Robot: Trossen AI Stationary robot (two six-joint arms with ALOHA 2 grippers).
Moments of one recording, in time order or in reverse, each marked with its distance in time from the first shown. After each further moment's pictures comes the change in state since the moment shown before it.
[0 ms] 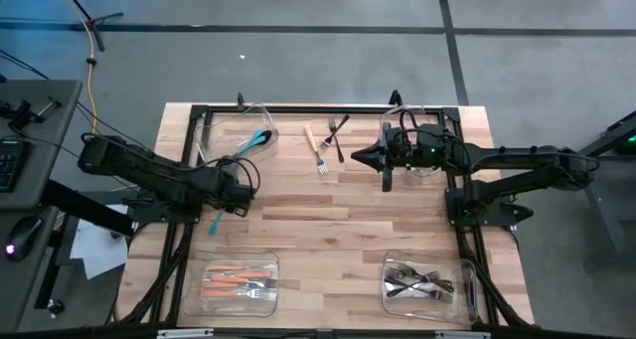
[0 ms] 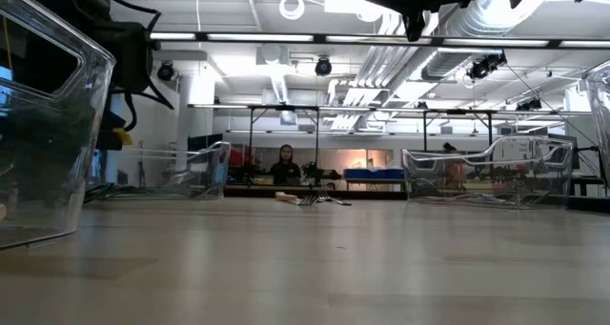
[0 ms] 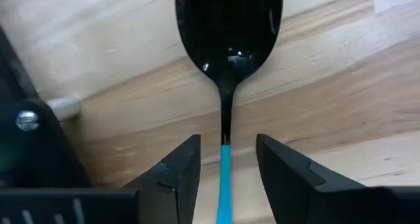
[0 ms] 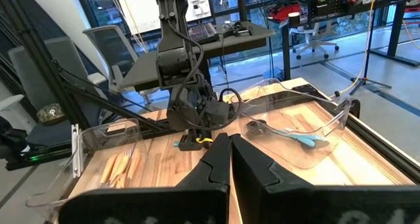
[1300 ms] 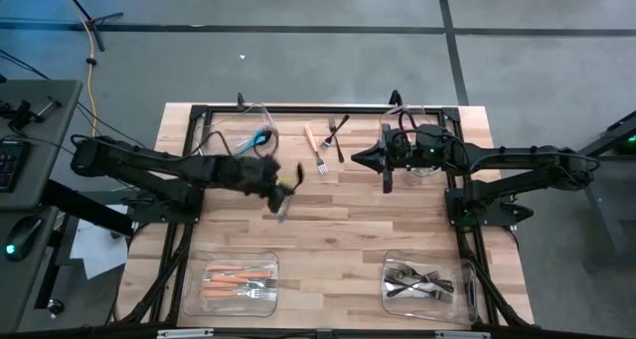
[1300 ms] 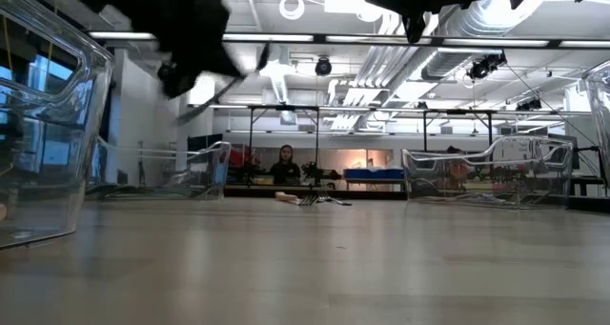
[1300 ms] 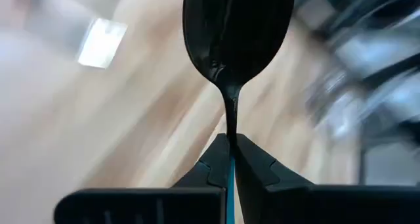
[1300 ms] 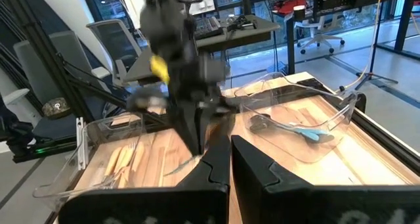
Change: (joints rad) left arm 0.050 -0.086 0.176 0.767 0.049 0.547; right arm 0.000 0.000 -0.001 -0.020 -0.019 0.000
